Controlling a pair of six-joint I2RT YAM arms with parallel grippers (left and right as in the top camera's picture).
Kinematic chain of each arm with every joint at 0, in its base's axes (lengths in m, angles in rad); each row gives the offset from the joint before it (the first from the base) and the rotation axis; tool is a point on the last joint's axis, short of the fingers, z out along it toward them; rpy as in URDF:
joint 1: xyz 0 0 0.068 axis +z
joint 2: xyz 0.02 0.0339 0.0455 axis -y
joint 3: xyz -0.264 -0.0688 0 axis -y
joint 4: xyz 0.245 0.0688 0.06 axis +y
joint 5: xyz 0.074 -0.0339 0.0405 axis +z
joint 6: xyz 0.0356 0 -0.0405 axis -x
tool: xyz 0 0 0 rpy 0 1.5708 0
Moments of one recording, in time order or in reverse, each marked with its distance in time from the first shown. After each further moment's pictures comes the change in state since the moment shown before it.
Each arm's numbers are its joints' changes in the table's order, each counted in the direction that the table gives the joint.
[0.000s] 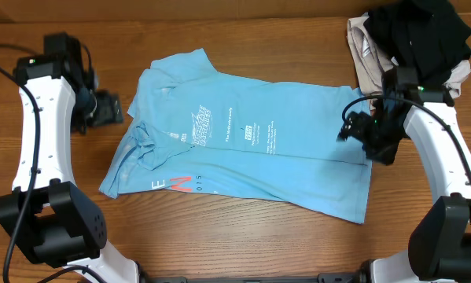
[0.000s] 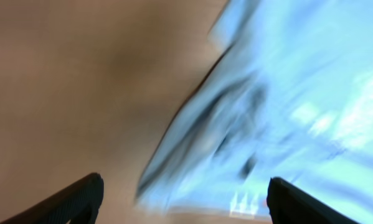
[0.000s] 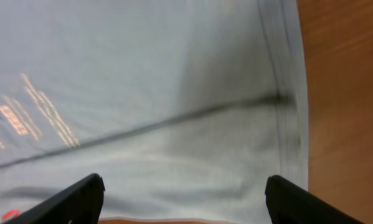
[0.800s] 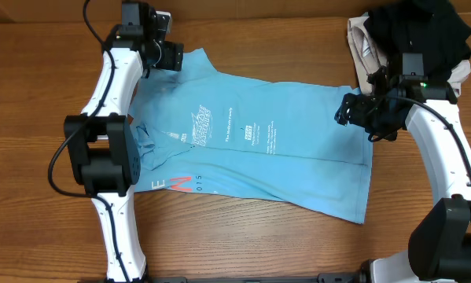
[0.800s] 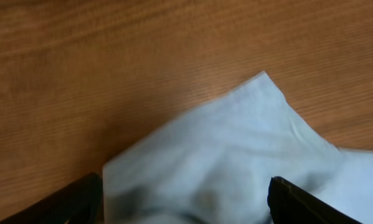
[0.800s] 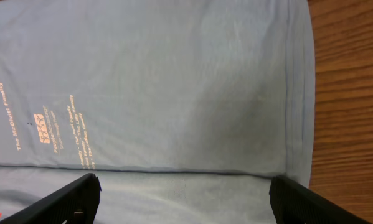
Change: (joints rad) left arm -0.225 -0.529 0.314 -0.647 -0.154 -0.138; right arm 0.004 0.000 0.034 -0.143 0.019 0.208
